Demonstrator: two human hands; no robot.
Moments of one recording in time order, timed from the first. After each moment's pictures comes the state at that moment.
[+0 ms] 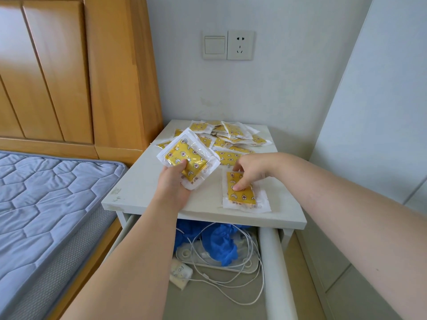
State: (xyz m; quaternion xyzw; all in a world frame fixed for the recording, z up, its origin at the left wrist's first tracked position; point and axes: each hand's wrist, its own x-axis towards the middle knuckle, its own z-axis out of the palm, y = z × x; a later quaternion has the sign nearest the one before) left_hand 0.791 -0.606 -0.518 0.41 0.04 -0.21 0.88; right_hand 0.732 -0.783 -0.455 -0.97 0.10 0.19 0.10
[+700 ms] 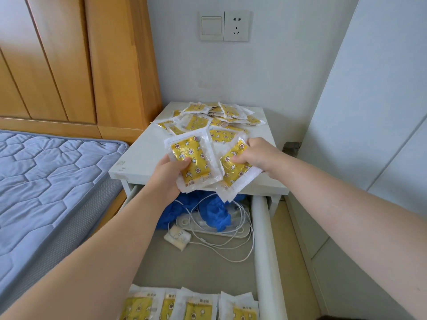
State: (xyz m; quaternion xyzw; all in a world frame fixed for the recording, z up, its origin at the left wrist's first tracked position) left_hand 0.726 -0.570 -0.518 0.54 -0.03 -0.23 0.81; right_hand 0.659 -0.760 -0.472 -0.87 0.20 -0.04 0.45
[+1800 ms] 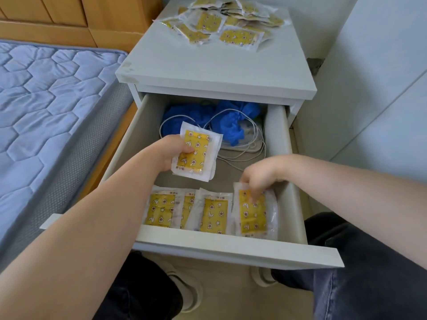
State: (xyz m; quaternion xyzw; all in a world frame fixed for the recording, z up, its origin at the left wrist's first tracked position) left_hand 0.684 -0.499 -0.616 0.78 0.03 -0.38 0.49; right_hand 0.563 -0.678 -0.609 -0.86 0.05 0.48 0.15
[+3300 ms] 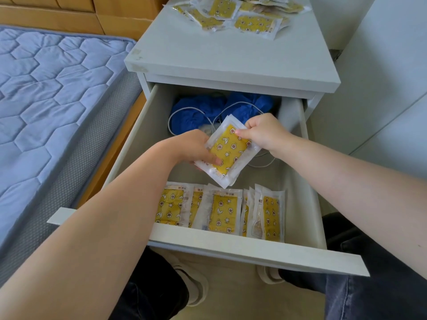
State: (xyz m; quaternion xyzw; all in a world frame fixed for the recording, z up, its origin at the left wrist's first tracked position) left_hand 0.678 -0.505 -0.610 0.85 -0.25 -0.38 0.26; right_hand 0.608 -0.678 -0.608 -0.88 0.22 0.02 0.42
